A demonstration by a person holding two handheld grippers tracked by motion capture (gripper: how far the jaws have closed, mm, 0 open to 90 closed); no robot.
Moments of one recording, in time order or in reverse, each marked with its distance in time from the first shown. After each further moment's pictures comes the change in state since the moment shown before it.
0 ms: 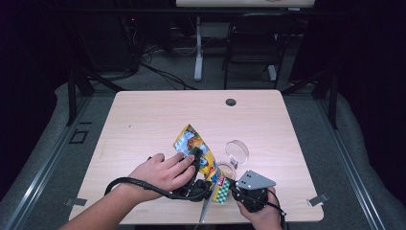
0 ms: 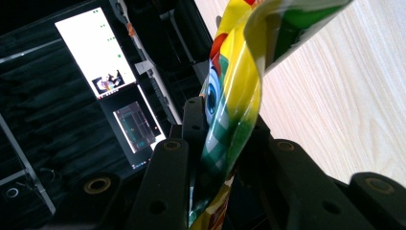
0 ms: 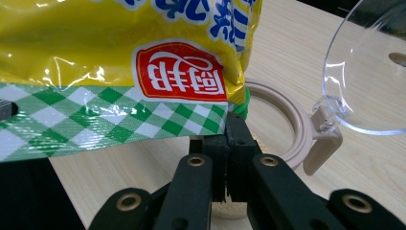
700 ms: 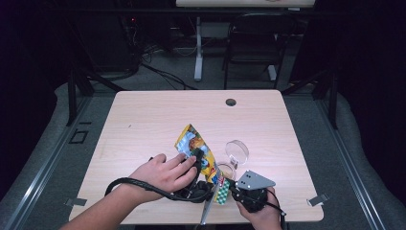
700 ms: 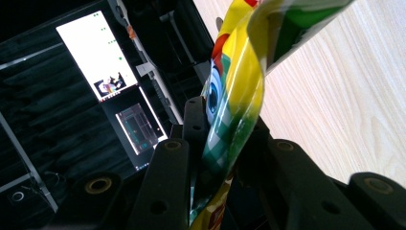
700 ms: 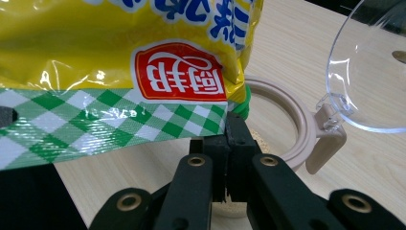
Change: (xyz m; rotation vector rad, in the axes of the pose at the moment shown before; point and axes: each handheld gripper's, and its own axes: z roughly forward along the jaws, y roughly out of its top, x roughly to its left) left arm 0.002 0.004 -0.003 0.001 -0.002 0.024; right arm 0.001 -0.001 0.001 0.004 0.006 0.006
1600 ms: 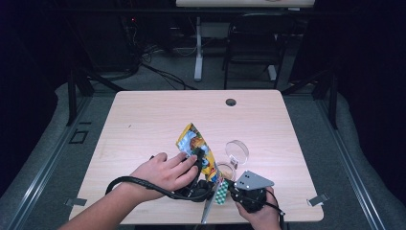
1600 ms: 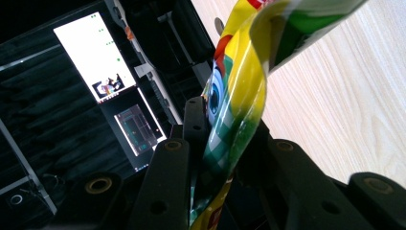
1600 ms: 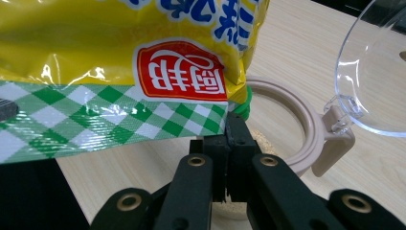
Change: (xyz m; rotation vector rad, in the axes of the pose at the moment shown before) left arm 0.004 0.000 0.001 0.002 -0.007 0.016; right arm 0.001 0.000 0.002 0.004 0.013 -0.007
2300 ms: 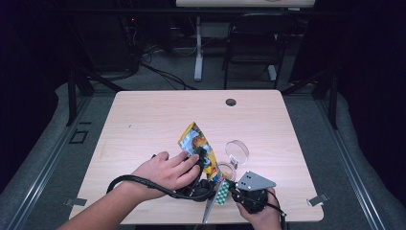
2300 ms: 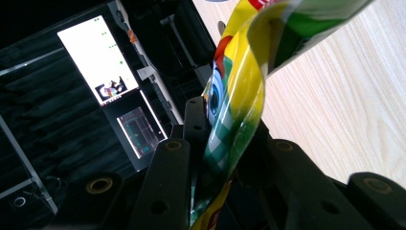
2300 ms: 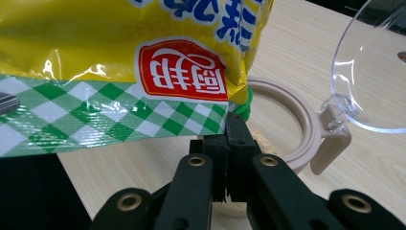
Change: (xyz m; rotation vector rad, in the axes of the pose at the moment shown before) left arm 0.004 0.002 0.000 -0.006 0.006 0.009; right arm 0.000 0.000 -0.004 -0.004 0.003 0.006
